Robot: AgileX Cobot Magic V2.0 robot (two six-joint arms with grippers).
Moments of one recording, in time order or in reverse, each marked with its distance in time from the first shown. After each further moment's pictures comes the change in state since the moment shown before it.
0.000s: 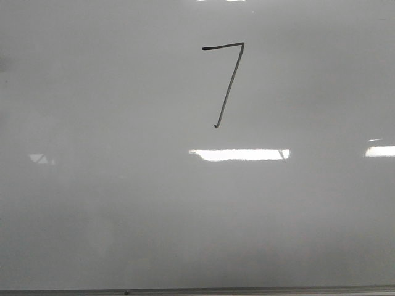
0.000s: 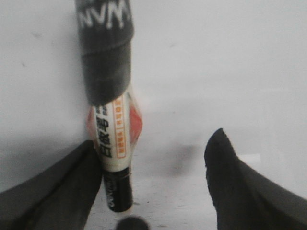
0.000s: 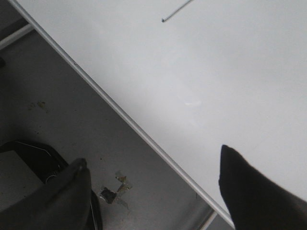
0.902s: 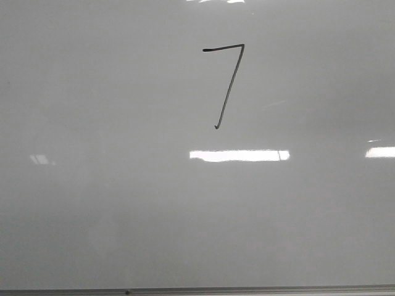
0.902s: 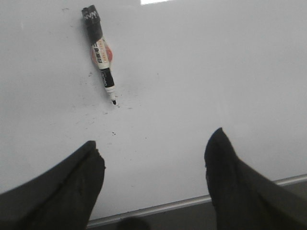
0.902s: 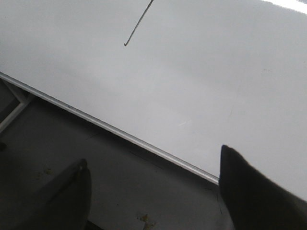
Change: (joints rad) left arm -0.132 -0.761 0.000 0.331 0.724 -0.287; right arm 0.000 -0.361 0.028 -0.081 0.118 0.305
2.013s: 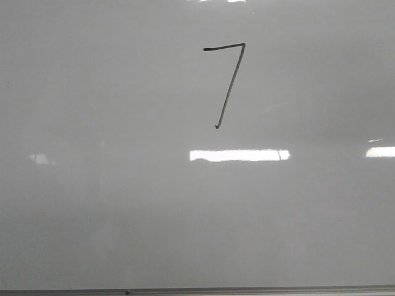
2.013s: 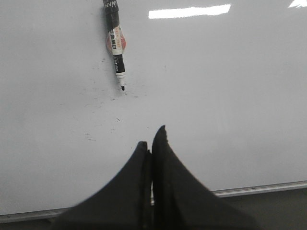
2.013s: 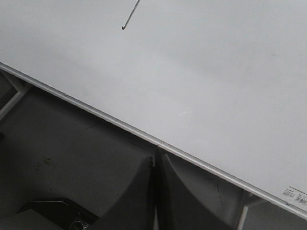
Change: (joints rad) left arm -0.039 -0.166 0.051 0.078 0.053 -0.162; right arm 0.000 0.000 0.064 0.000 -0.030 0.000
